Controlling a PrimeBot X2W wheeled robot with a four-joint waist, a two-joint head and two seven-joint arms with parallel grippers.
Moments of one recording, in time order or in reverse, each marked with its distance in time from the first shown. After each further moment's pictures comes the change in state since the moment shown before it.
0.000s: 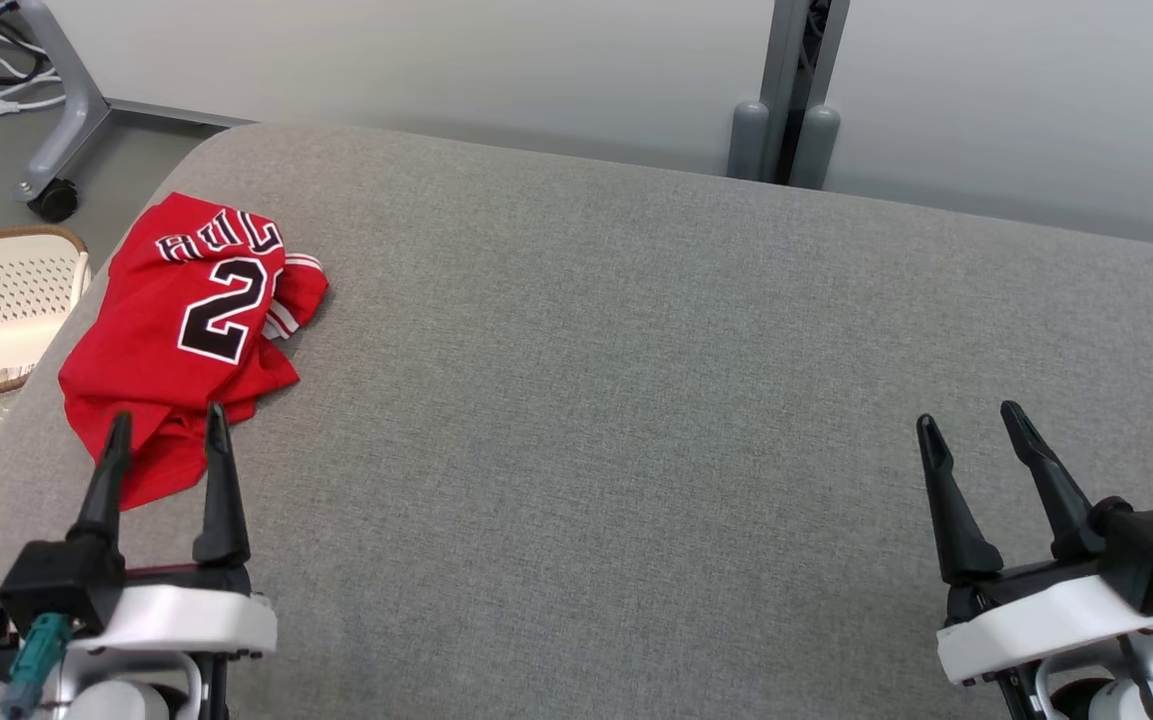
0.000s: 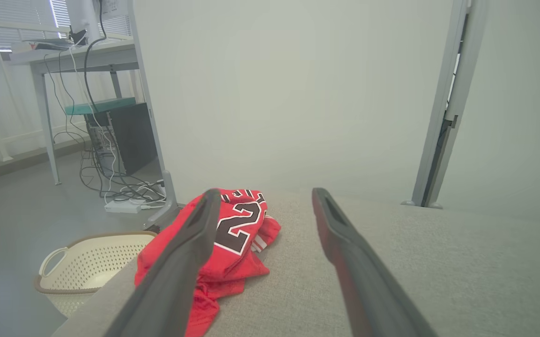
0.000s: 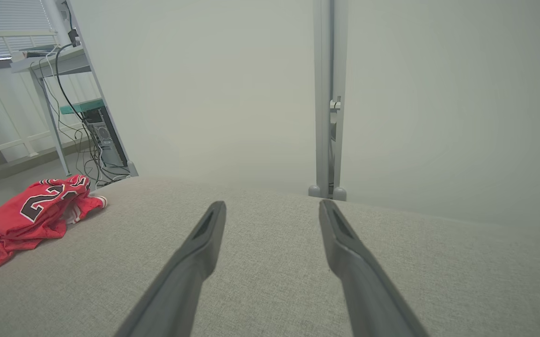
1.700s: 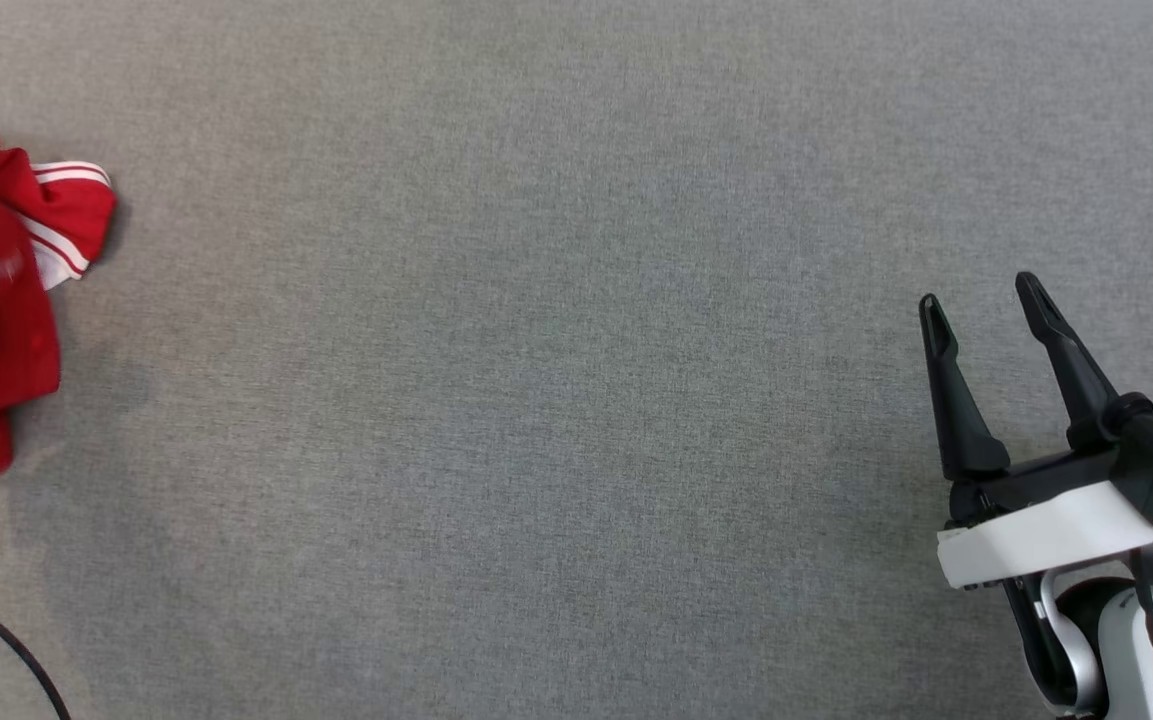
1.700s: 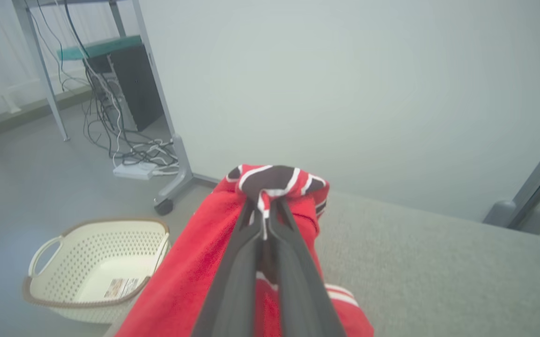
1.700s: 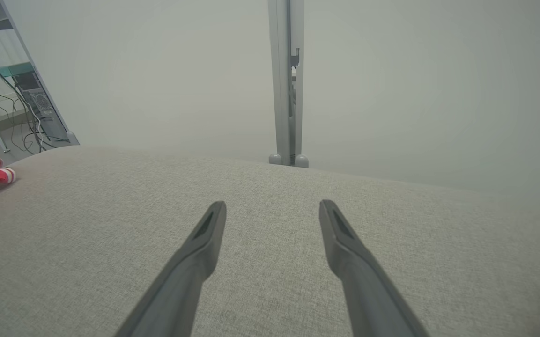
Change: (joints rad) left arm -0.856 0.261 0.092 0.937 -0.114 -0.193 -0.019; right arm -0.150 0.000 0.006 -0.097 -0.090 0.000 0.060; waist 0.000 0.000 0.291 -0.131
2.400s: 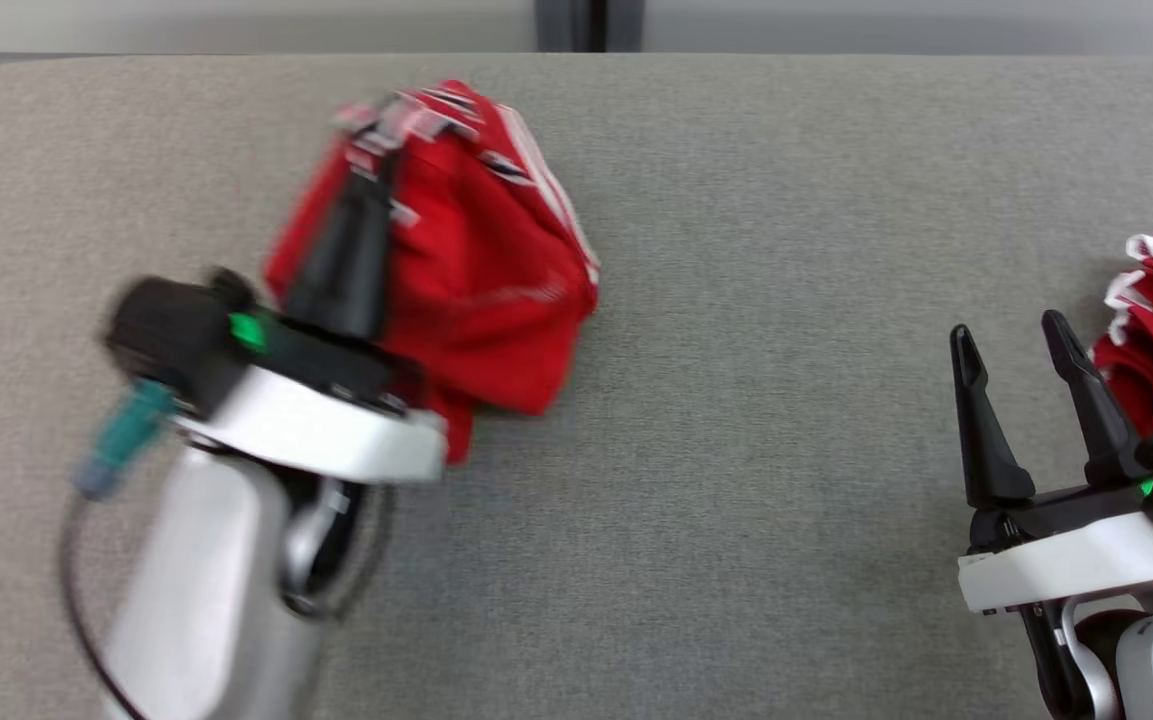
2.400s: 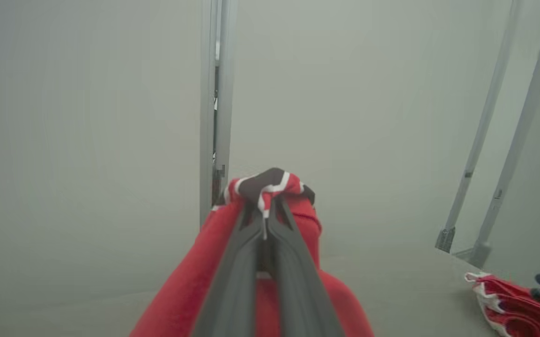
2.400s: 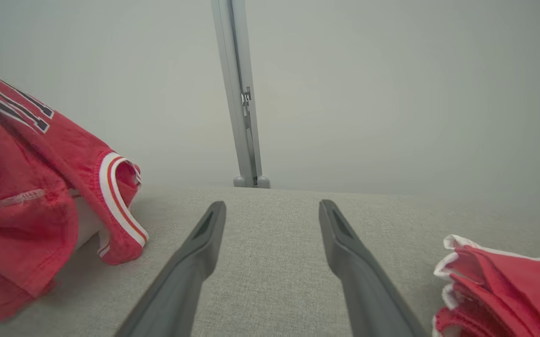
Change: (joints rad) left arm 0.444 -0.323 -0.226 -1.009 0.028 -0.027 0.109; right arm 0.056 -0.001 -0.041 0.019 0.067 0.000 -0.040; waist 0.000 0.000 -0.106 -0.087
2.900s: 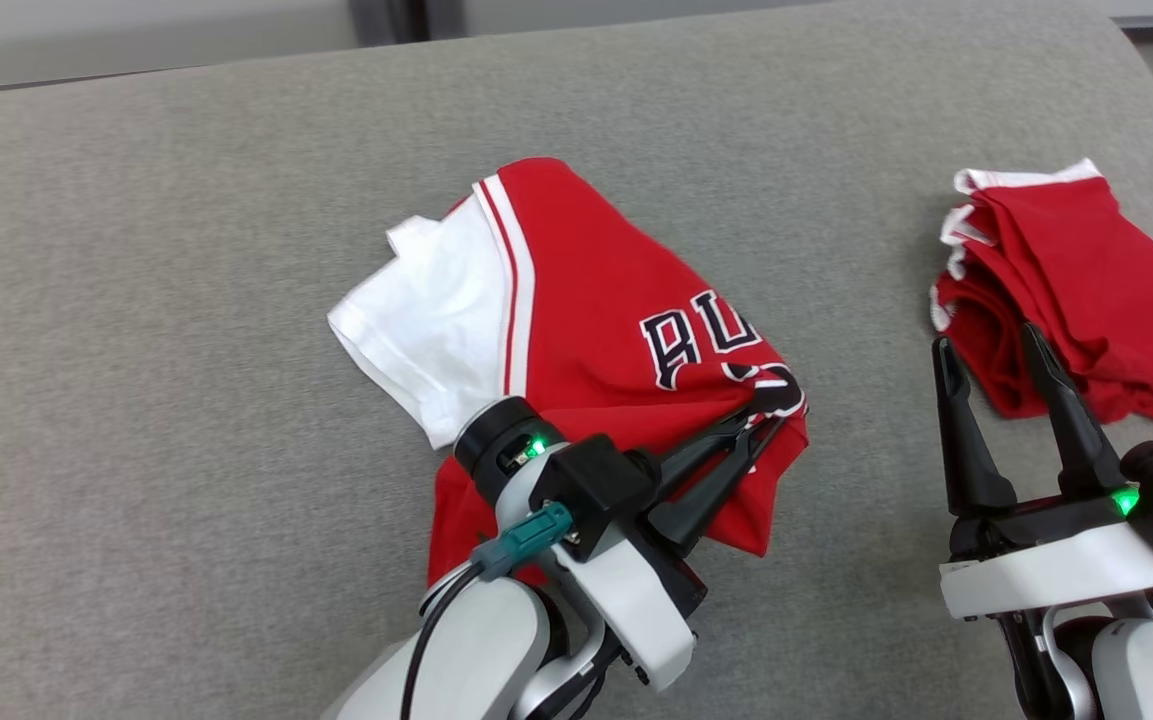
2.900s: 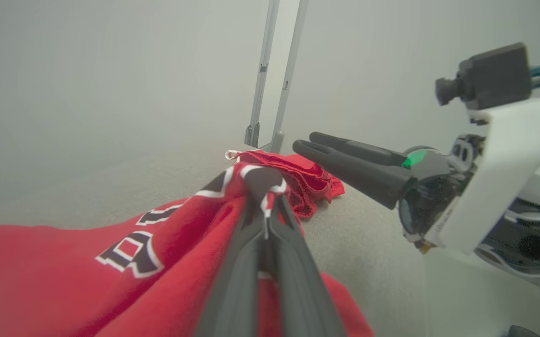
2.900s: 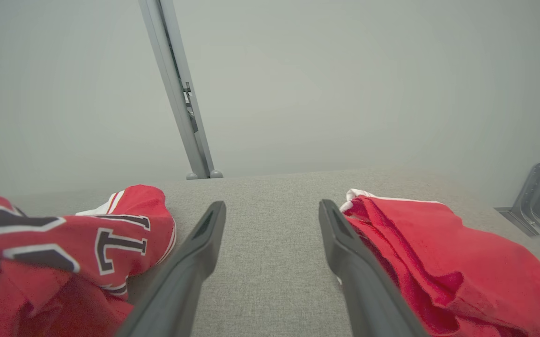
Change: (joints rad) left arm 0.033 -0.043 -0.563 0.035 -0.021 -0.022 0.091; right arm -0.006 0.000 0.034 0.063 0.067 0.000 -0.072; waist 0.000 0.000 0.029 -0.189
